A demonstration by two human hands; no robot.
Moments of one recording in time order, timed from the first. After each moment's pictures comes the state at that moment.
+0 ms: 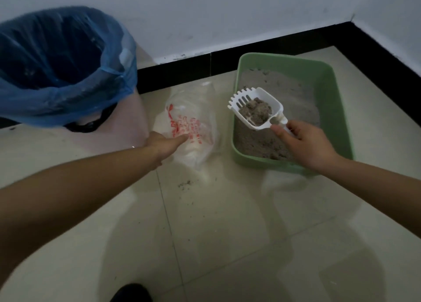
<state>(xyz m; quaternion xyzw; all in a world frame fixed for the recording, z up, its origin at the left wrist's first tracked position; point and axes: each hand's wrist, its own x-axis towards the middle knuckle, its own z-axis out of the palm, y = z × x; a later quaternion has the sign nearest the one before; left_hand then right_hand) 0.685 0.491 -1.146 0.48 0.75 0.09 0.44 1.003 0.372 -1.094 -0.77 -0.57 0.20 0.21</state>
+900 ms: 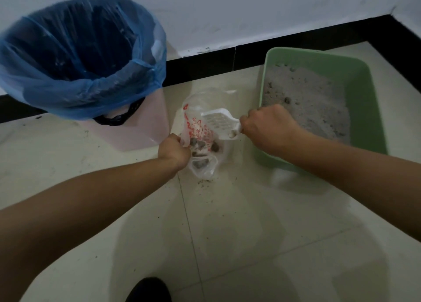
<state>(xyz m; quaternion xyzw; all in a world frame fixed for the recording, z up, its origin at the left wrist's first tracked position) 0.663 0.476 -1.169 0.54 0.75 0.15 0.36 0.884 0.446 -1.069 -0.54 -0.80 -0.16 -0.20</state>
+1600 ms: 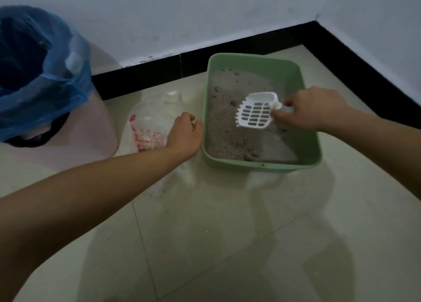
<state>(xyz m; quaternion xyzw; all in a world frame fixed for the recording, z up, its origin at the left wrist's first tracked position) 0.812 0.480 -1.137 0.71 0.60 0.20 0.31 1.074 0.410 -1.033 -0.75 -0.64 -0.02 -0.14</state>
